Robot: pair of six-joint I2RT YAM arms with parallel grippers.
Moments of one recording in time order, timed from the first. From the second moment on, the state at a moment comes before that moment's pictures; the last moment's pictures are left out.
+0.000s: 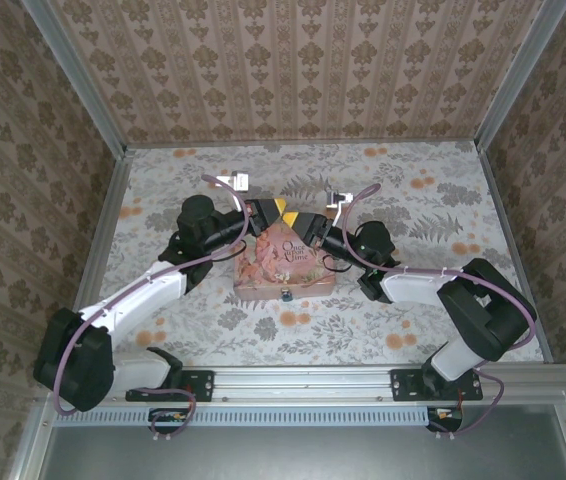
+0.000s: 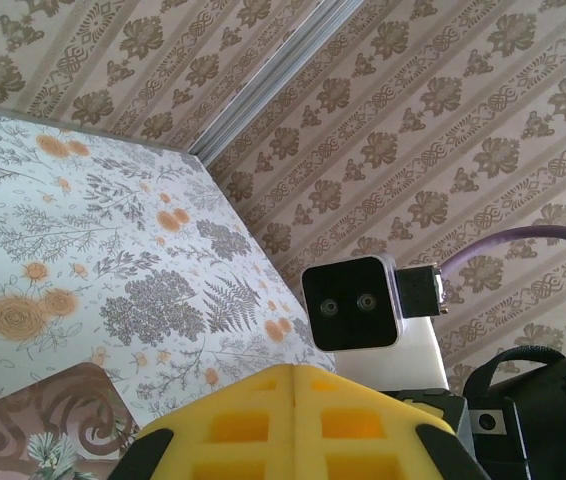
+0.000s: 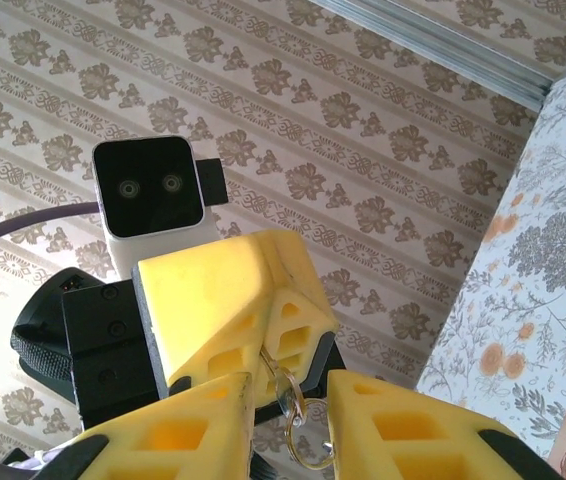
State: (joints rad) left arm -0.58 1.25 0.75 0.47 0.52 -0.77; right arm 0.61 1.56 0.63 1.18 -0.42 1.23
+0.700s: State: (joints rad) left arm -0.58 1.25 0.75 0.49 0.52 -0.79; right arm 0.61 1.58 0.65 1.19 -0.42 1.24
